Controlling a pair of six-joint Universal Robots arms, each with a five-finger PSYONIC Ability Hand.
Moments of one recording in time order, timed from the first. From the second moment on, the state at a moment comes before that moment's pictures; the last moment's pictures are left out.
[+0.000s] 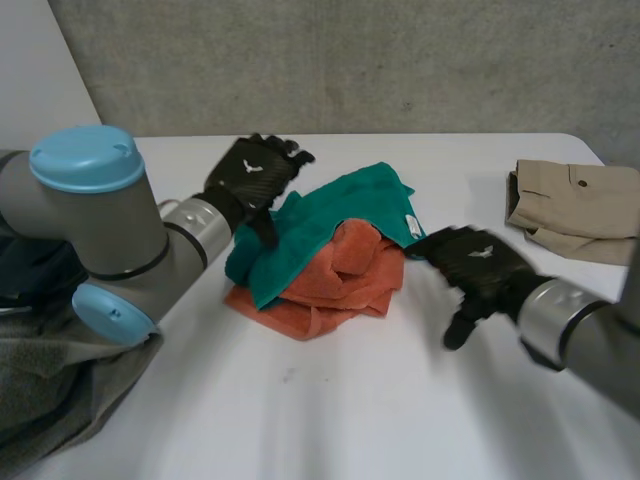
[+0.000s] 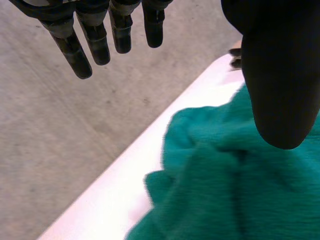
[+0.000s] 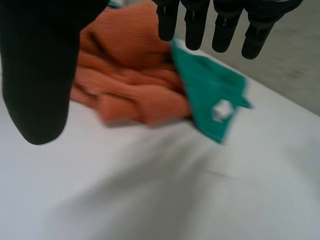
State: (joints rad) left arm 4.23 -2.13 -1.24 3.28 -1.34 3.52; right arm 1.88 -1.33 1.71 0.07 1.21 2.82; left_hand 0.19 0.20 0.21 0.20 0.05; right_hand 0.23 0.21 0.21 0.21 0.05
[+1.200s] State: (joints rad) left arm 4.64 -2.06 -0.91 3.66 -1.59 3.41; right arm 2.13 -1.21 1.40 -0.24 1.49 2.81; left_hand 1.11 1.20 1.19 1.20 0.99; right_hand 0.96 1.15 1.19 1.20 0.97
